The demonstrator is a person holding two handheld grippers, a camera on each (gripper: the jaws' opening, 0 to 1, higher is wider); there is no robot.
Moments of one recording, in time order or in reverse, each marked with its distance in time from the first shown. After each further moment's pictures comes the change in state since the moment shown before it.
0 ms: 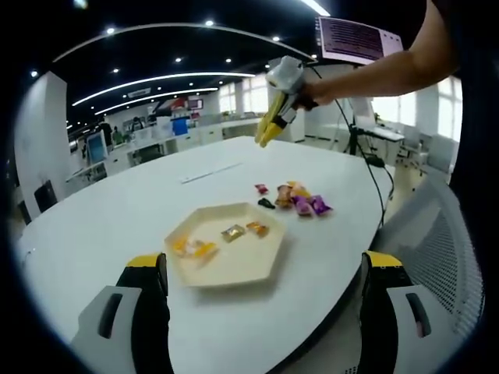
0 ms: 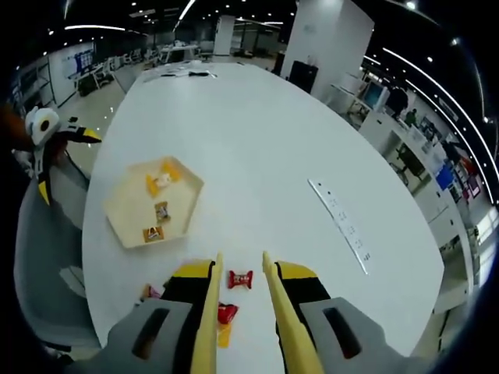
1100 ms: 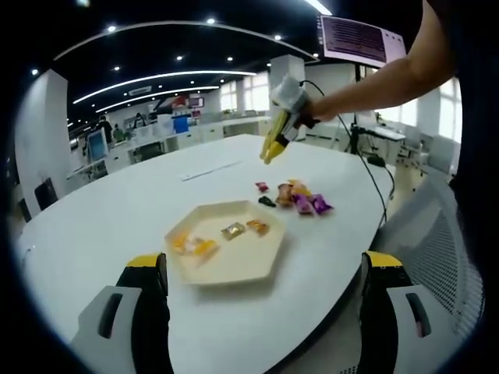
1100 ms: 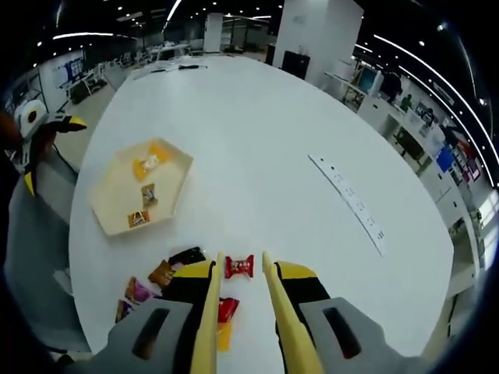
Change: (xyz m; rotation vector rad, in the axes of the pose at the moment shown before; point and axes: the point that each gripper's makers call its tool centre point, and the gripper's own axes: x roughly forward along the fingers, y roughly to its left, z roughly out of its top) left arm 0.001 0.000 -0.002 -0.009 0.011 0.003; right arm 0.037 -0.001 -0.044 0.059 0.024 -0.003
